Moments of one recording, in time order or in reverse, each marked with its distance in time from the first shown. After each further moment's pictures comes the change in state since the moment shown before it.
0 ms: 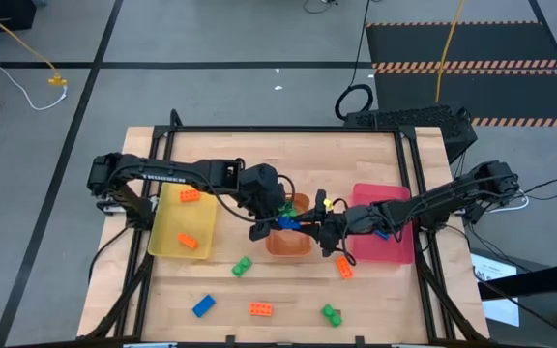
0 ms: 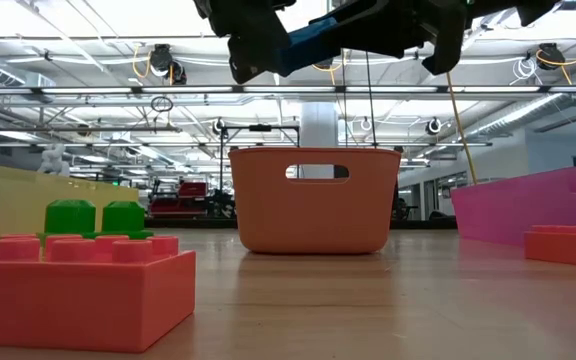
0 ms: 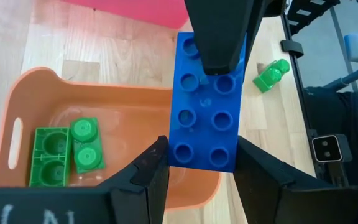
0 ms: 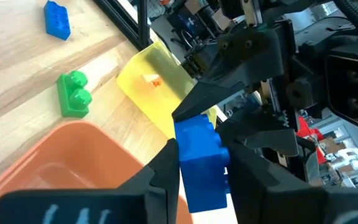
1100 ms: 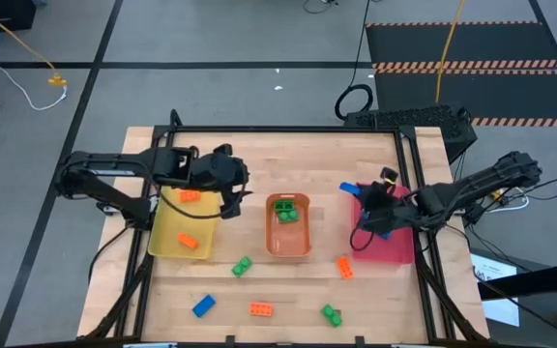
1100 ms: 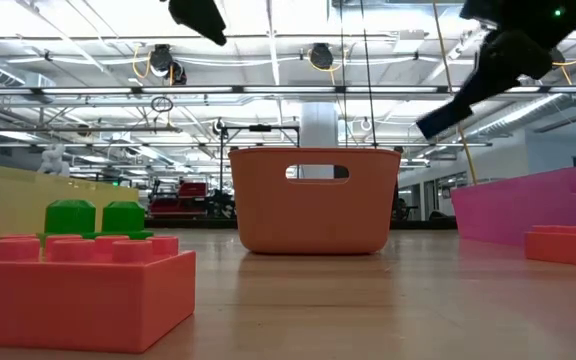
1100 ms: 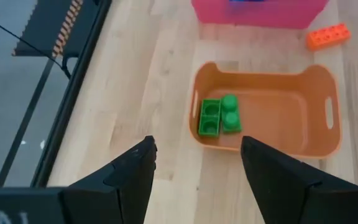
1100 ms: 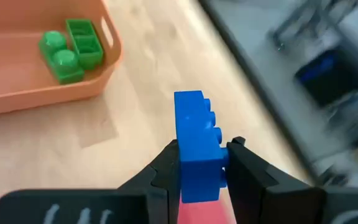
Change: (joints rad) left arm -0.030 -0.305 0.000 -0.299 -0.564 0.115; right arm 0.121 -0.422 0.001 -1.225 0.532 1.157
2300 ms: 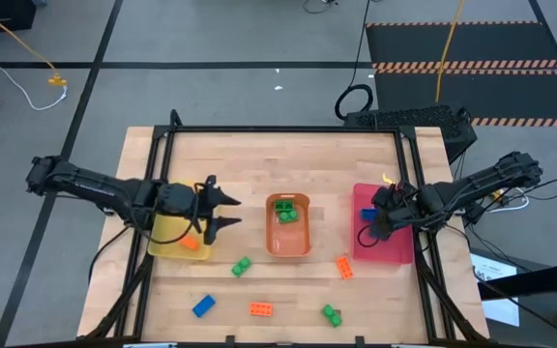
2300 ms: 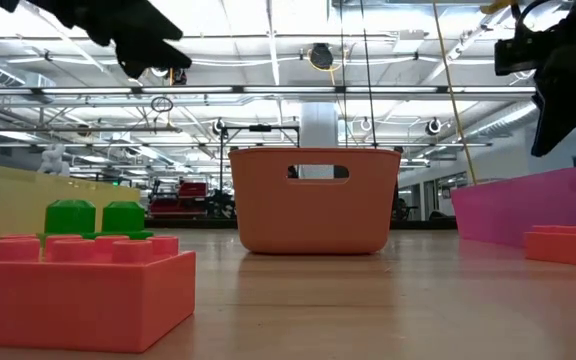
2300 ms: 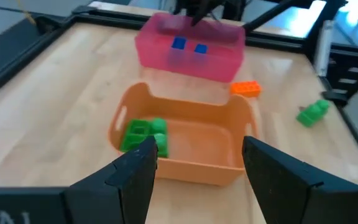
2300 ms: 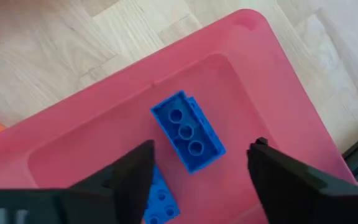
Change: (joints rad) left arm -0.168 -0.408 -0.763 0.775 0.051 -0.189; right arm -0.005 -0.010 0.000 -0.398 -0.425 0.479
